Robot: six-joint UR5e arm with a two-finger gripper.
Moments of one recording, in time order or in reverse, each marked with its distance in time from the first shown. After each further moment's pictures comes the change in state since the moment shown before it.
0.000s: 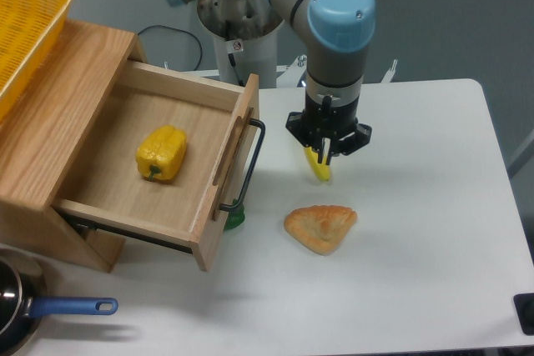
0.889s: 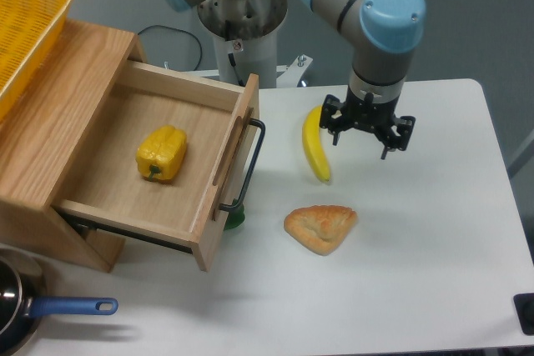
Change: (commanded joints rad) arm 0.107 0.008 -0.022 -0.002 0.002 0.173
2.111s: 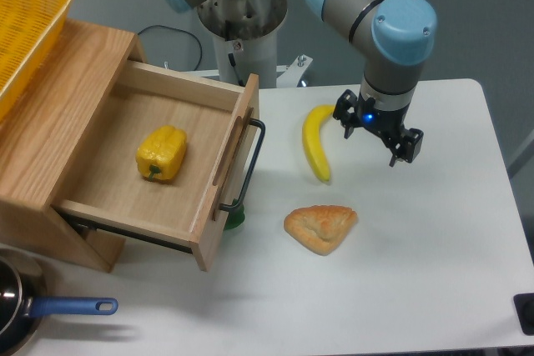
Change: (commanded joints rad) arm 0.067 -0.057 0.005 0.003 0.040 0.439
